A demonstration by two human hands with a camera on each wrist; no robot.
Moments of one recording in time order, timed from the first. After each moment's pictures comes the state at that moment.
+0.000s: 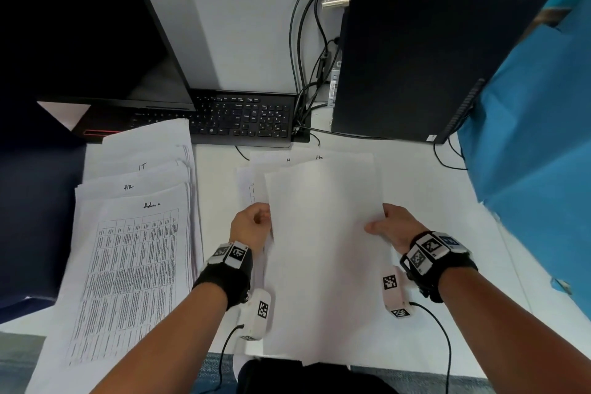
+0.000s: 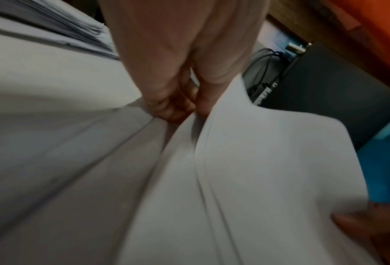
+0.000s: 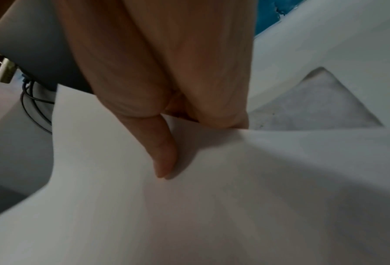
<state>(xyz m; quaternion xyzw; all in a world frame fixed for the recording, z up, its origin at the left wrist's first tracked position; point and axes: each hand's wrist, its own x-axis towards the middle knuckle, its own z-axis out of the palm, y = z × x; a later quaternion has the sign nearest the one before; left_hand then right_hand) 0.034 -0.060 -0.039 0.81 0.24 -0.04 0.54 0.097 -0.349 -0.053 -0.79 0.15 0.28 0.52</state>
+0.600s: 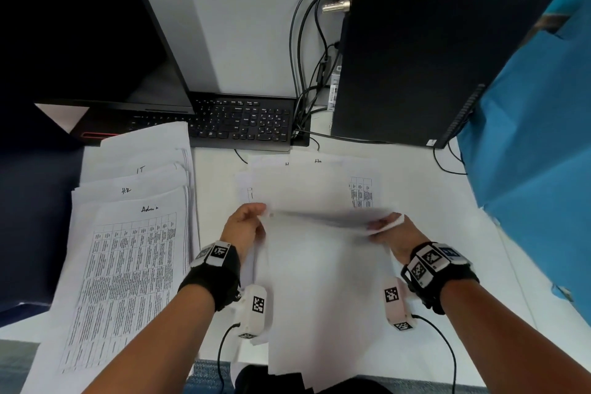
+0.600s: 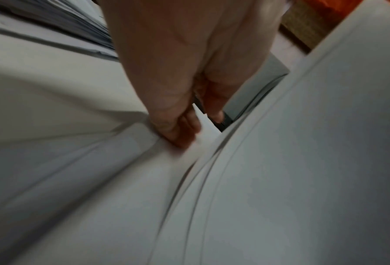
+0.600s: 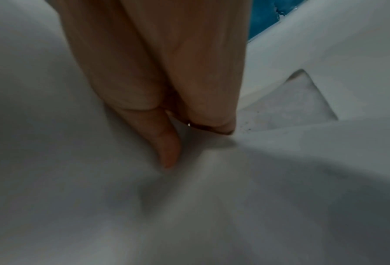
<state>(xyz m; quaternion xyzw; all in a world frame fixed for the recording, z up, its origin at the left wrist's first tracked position) 0.042 -0.046 -0.044 0.69 0.29 -0.06 0.66 0.091 -0.346 -0.054 -0.77 0.16 0.25 0.57</state>
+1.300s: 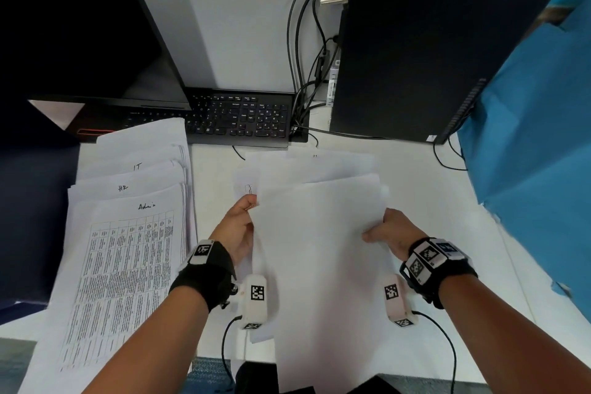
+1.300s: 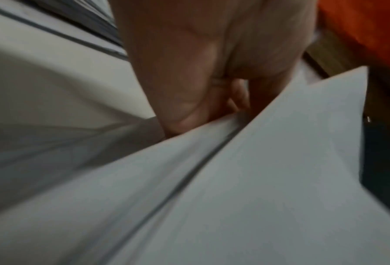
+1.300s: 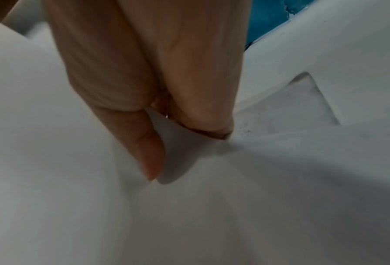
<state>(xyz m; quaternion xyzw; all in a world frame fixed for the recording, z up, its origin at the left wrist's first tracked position) 0.039 -0.051 -0.020 0.57 0.22 -0.10 0.79 0.089 -0.342 -0.046 -0.75 0.13 0.29 0.58</state>
